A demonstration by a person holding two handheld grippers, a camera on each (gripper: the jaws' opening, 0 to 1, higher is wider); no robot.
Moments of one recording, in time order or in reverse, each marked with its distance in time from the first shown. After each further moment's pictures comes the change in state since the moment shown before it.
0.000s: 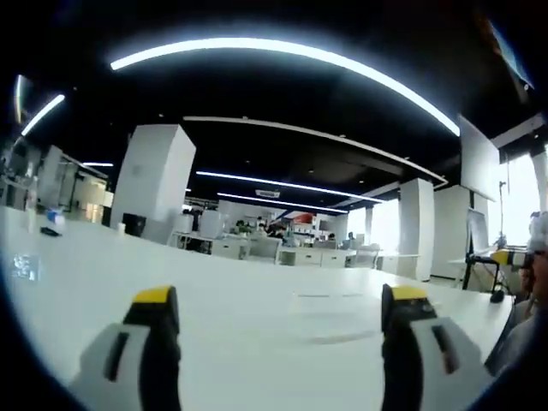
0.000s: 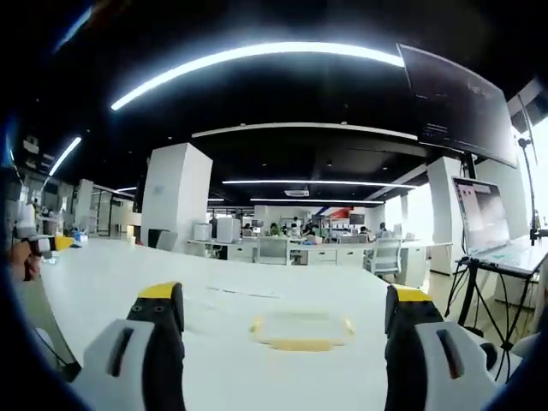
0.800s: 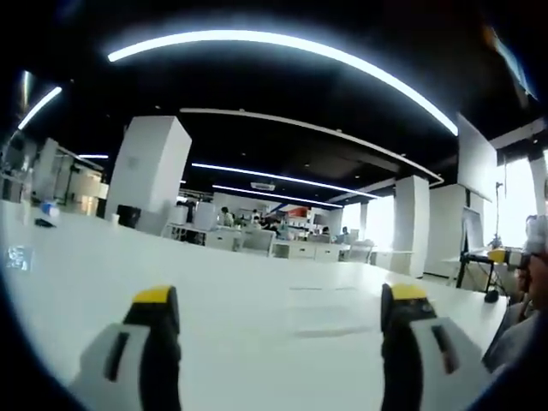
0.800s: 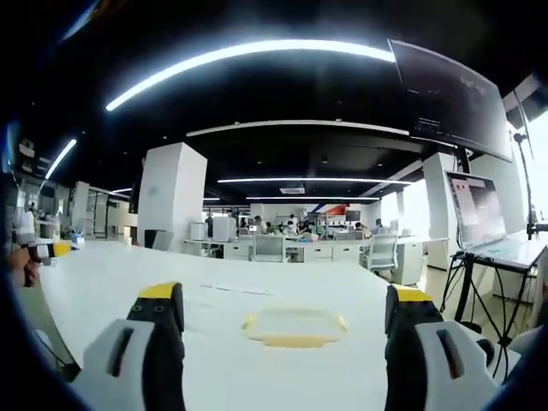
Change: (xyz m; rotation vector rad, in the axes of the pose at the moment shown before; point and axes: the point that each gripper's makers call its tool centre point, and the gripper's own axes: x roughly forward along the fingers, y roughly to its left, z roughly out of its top) left arm 0.005 -0.011 -0.018 -0.032 0.041 -0.029; right arm -0.002 -0.017 -0.006 0.020 0.011 -0.021
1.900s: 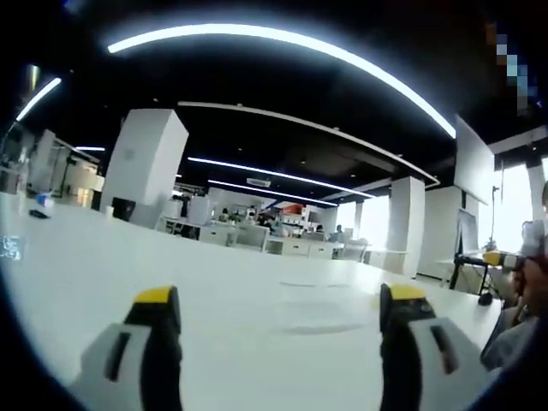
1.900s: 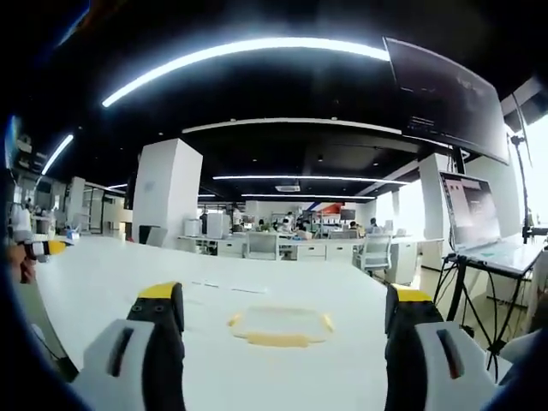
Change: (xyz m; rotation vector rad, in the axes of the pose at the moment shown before) left arm 0.005 -0.014 -0.009 -0.025 0.022 -0.028; right arm 0.001 -0.025 0.000 -0.027 0.011 -0.023
